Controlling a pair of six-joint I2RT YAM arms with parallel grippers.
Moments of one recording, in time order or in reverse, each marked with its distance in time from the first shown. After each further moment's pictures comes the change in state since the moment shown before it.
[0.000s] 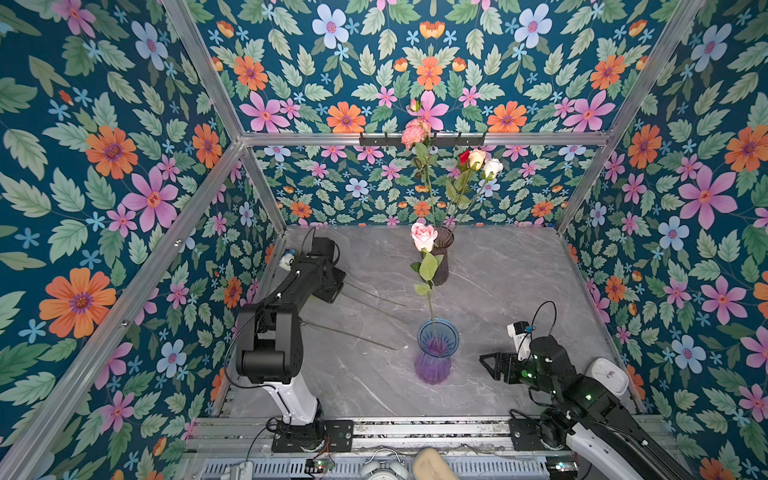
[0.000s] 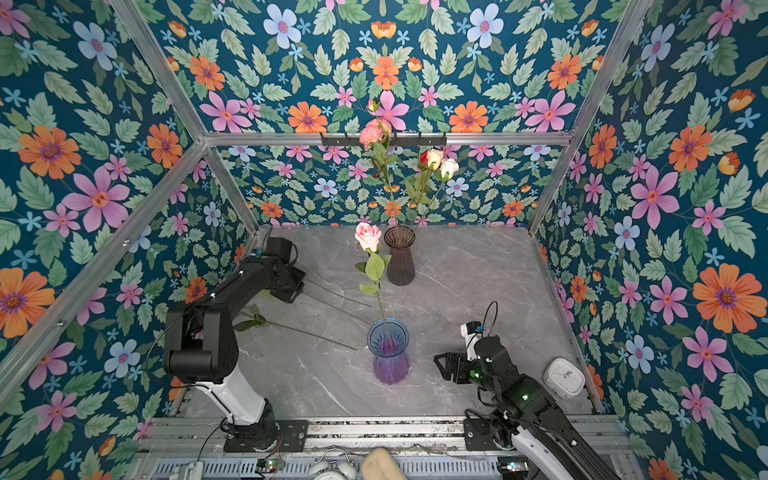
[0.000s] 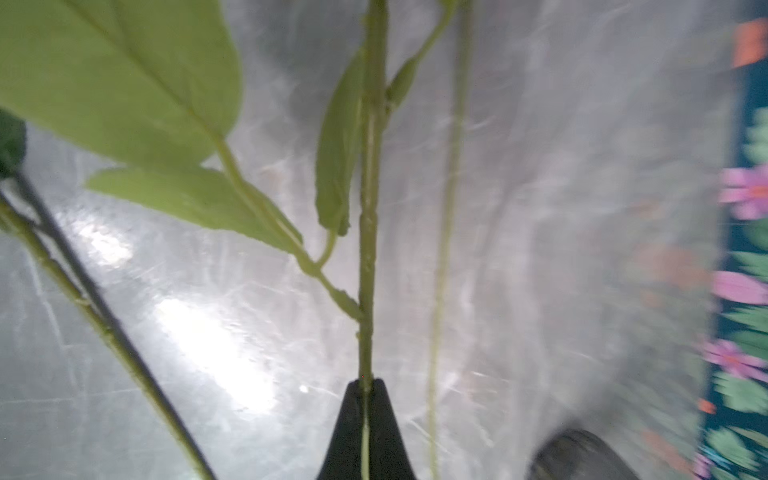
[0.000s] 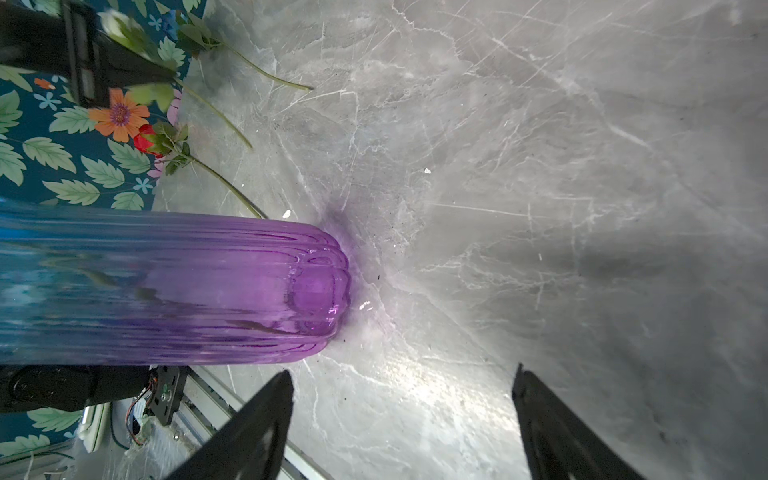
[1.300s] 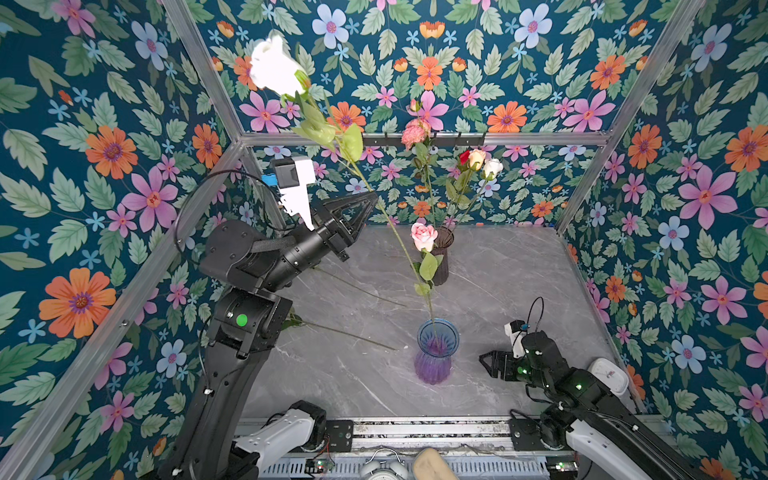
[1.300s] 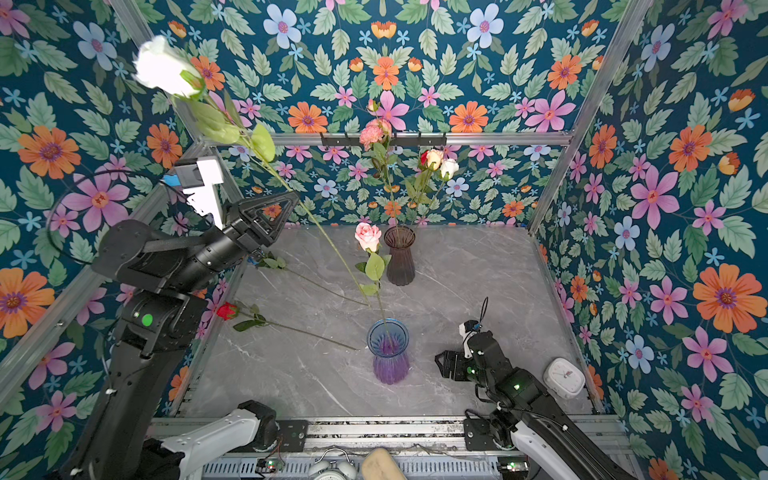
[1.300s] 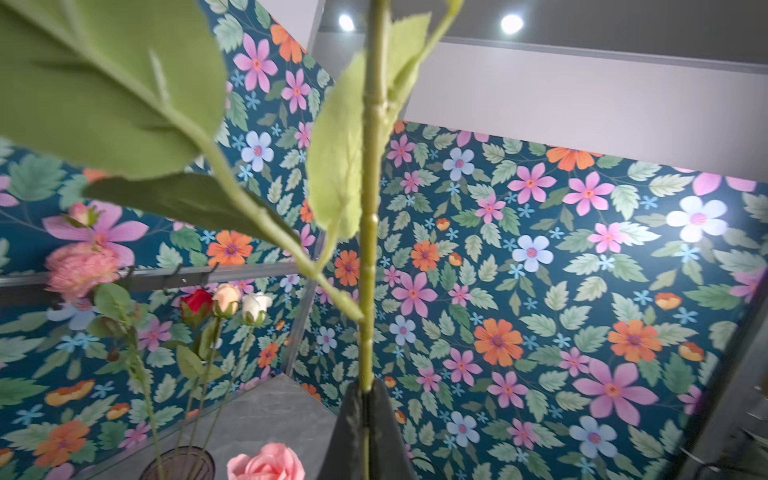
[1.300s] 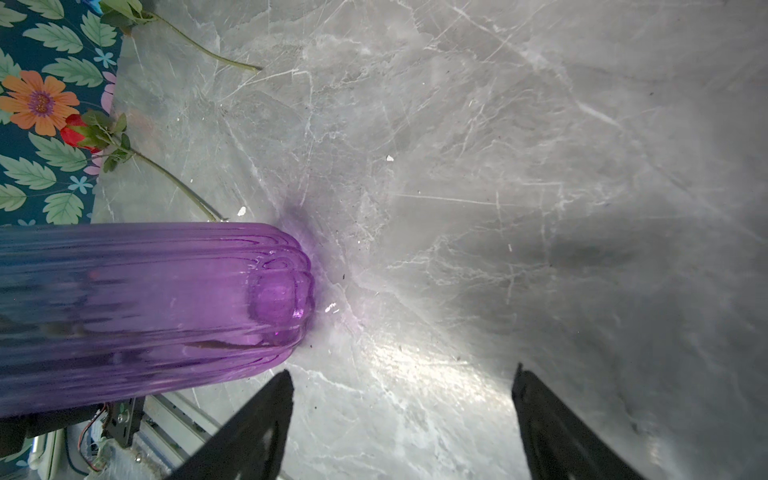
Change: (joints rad) left arm -0.335 -0.626 0.277 0.596 0.578 0.557; right arm 0.000 0.128 0.013 0.014 0.045 0.002
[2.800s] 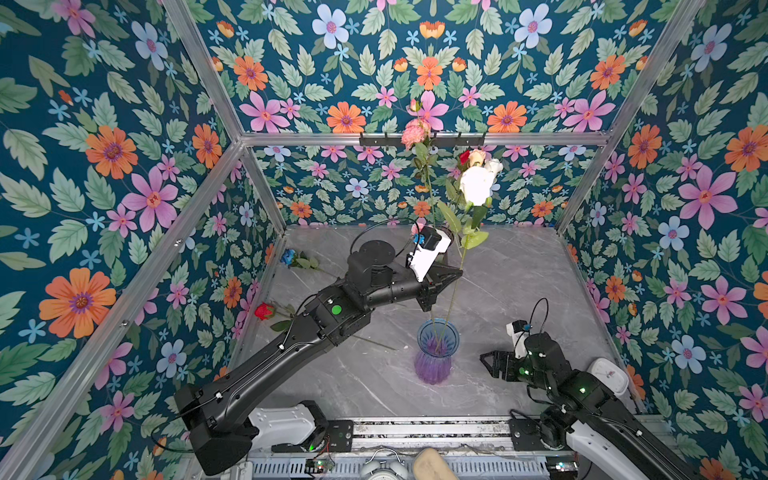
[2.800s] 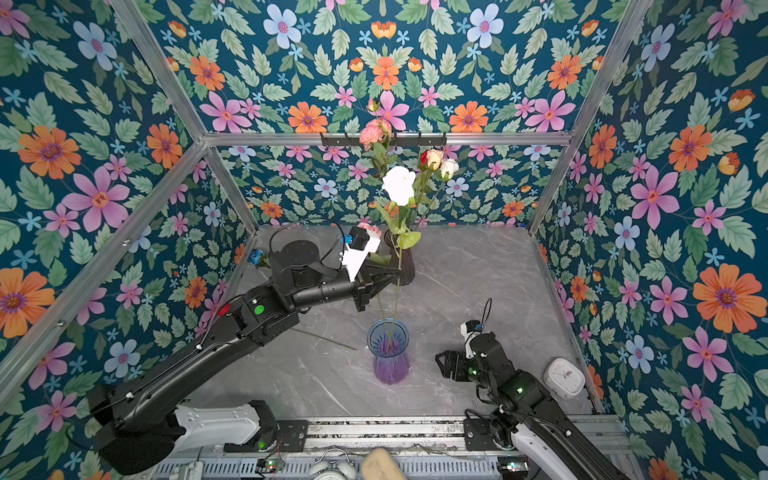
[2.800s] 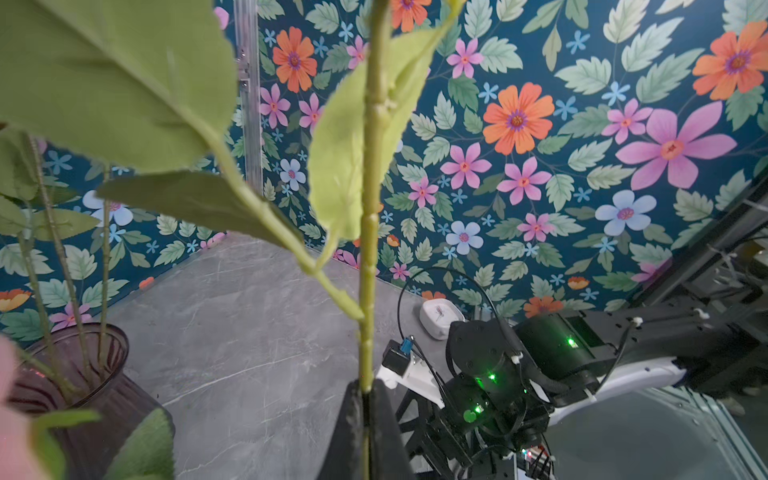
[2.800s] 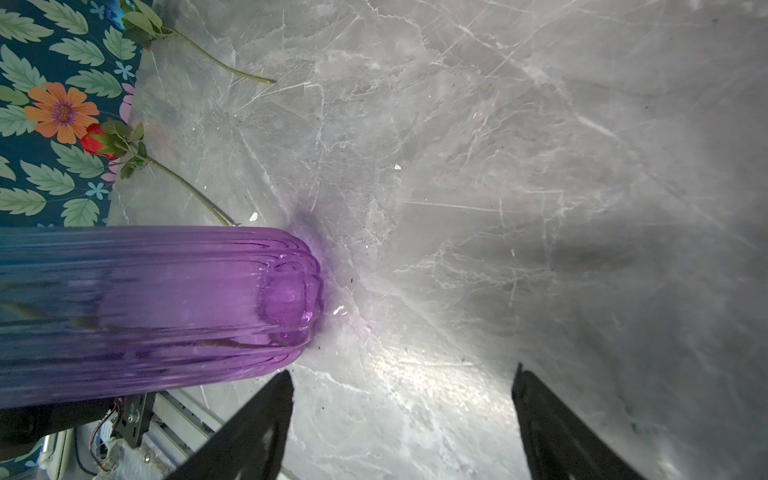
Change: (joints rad) left arm -0.492 0.172 -0.224 -0.152 -0.243 0.470; right arm 0.000 -0.048 0.000 -0.011 0.001 0.003
